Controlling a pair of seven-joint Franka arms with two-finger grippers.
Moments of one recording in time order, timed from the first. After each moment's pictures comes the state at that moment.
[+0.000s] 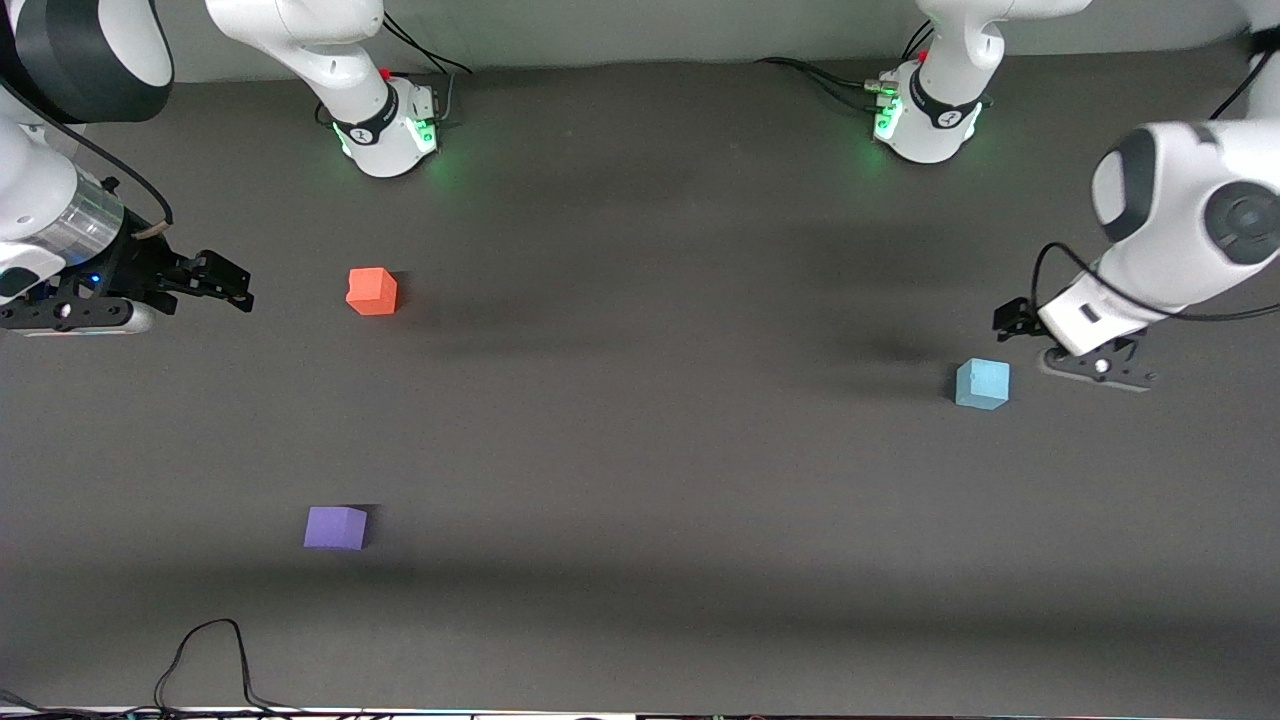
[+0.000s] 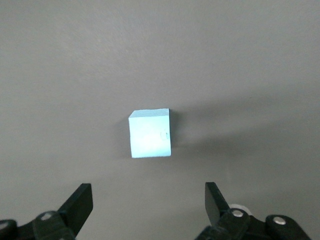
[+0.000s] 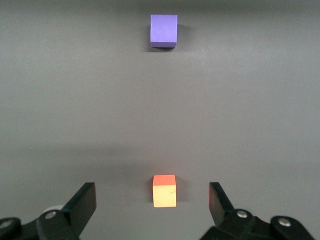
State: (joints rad) left arm -0.05 0.07 0.04 -2.21 0.04 2.20 0.20; right arm -0.03 -0.10 0.07 -1.87 0.00 1.76 0.05
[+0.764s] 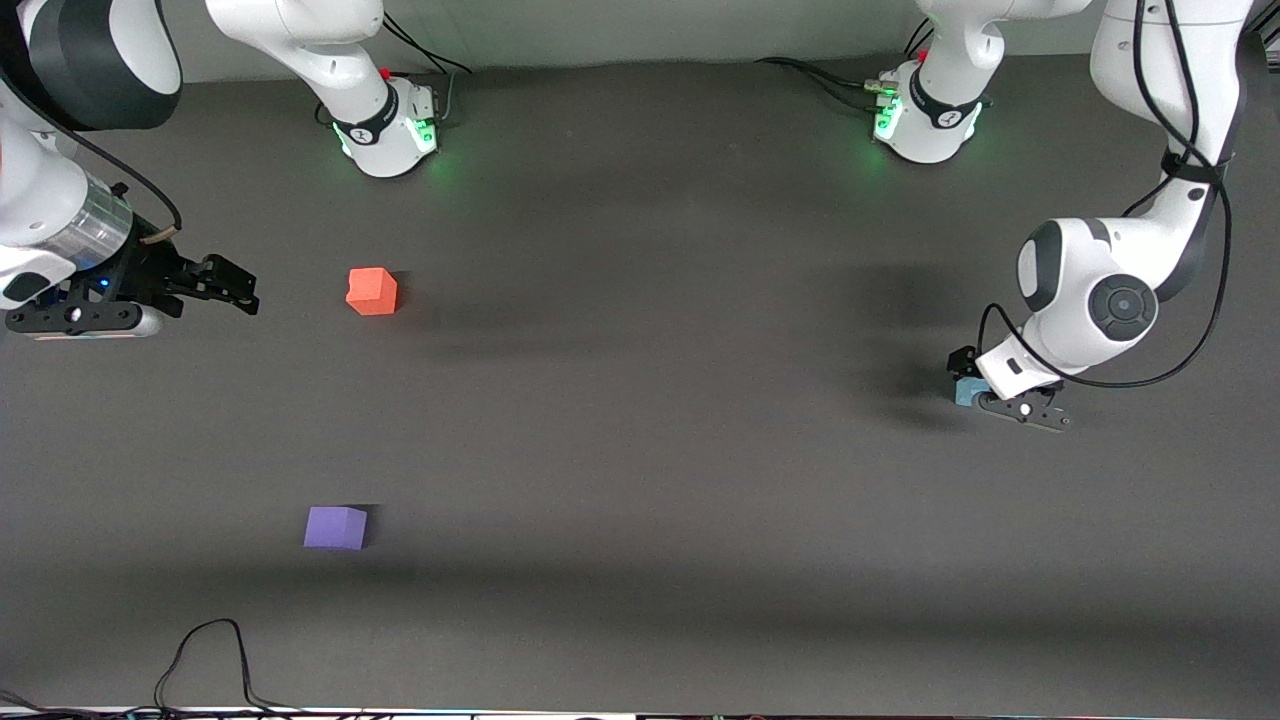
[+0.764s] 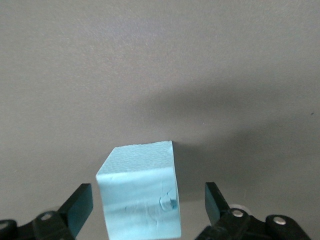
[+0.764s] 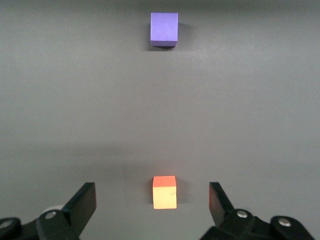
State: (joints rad) left arm -0.05 0.33 0.04 -2.24 0.05 2.50 0.26; right arm -0.03 -0.10 0.07 -1.90 0.00 1.78 0.05
